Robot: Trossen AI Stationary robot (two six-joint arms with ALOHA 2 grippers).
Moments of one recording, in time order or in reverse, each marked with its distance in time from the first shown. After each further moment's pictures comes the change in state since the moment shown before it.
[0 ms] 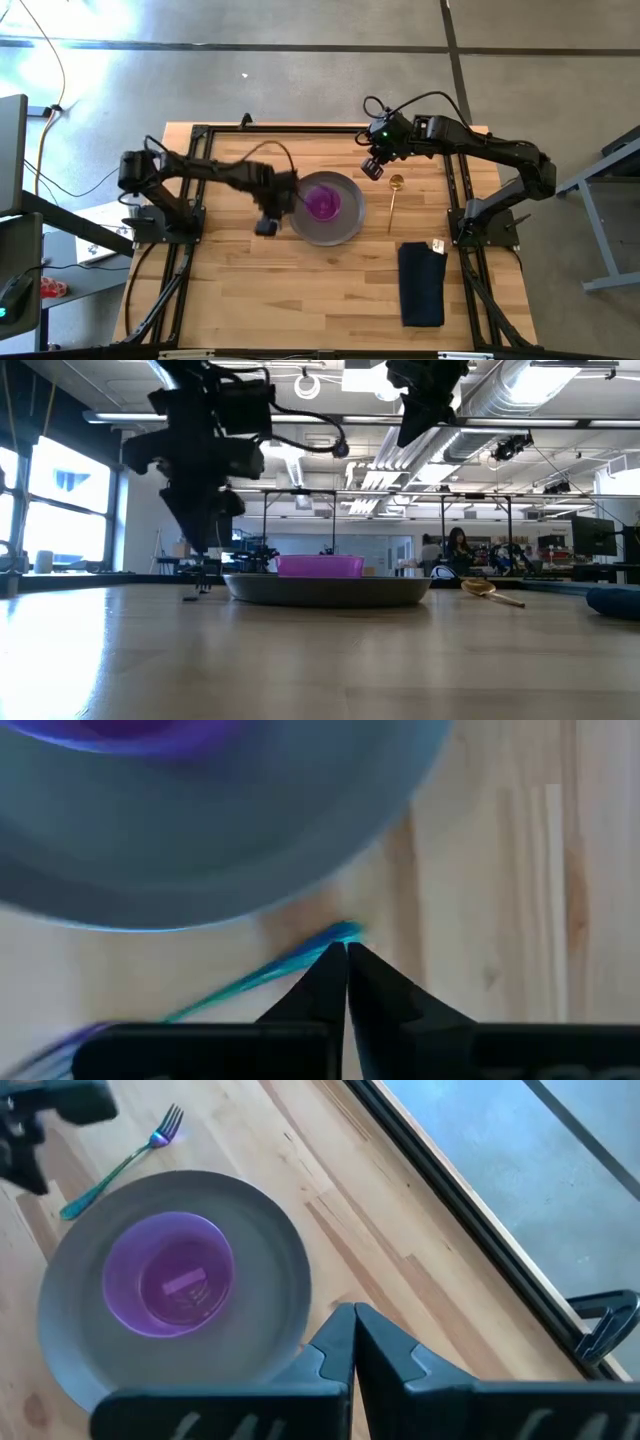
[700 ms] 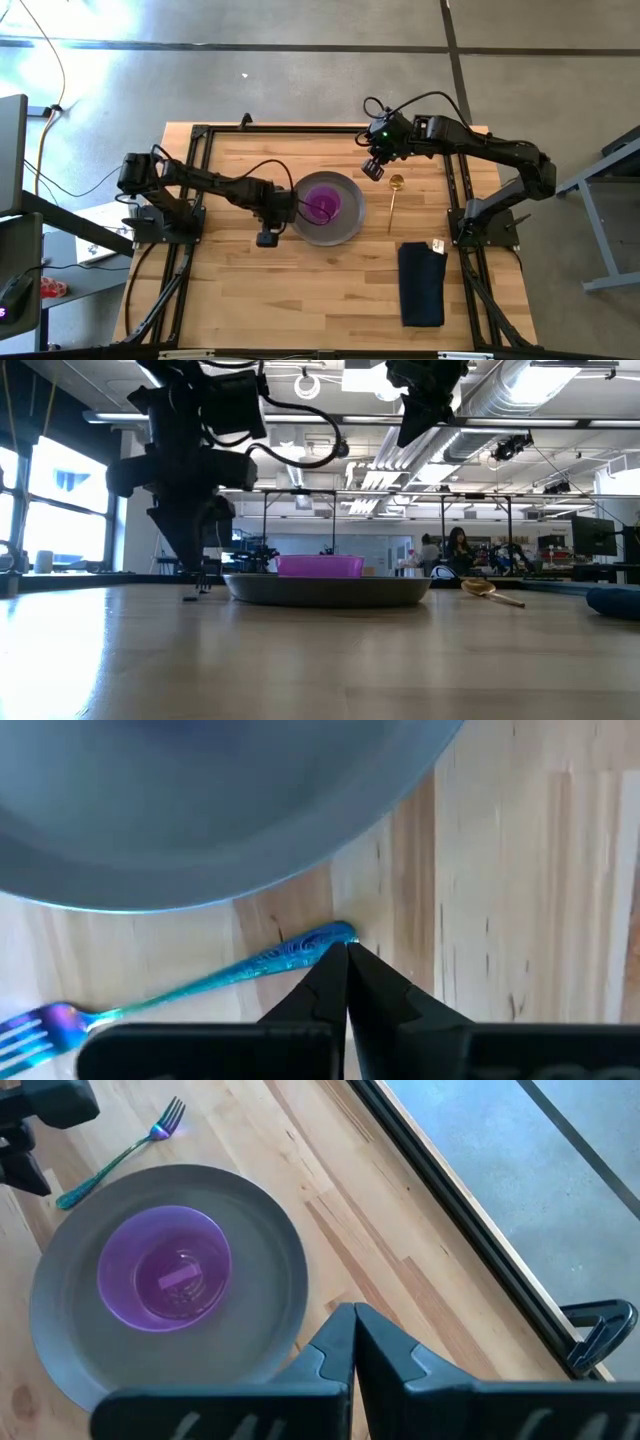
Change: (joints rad) left arm -0.138 0.013 -0.078 0.098 -0.177 -0.180; right arm 0.000 0.000 0.000 0.000 0.001 -0.040
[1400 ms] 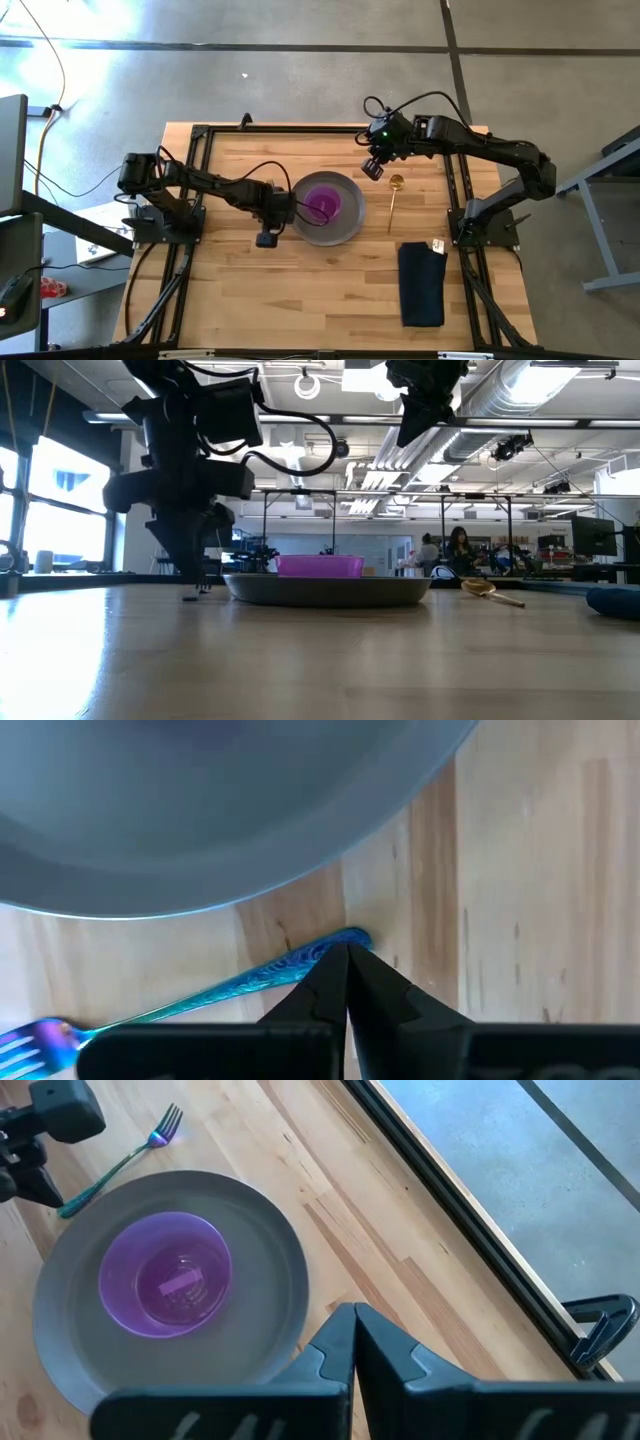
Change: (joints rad) left arm 0.000 0.000 -0.059 0.088 -0.022 0.020; right arm 0.000 0.000 0.000 0.004 0.003 0.026
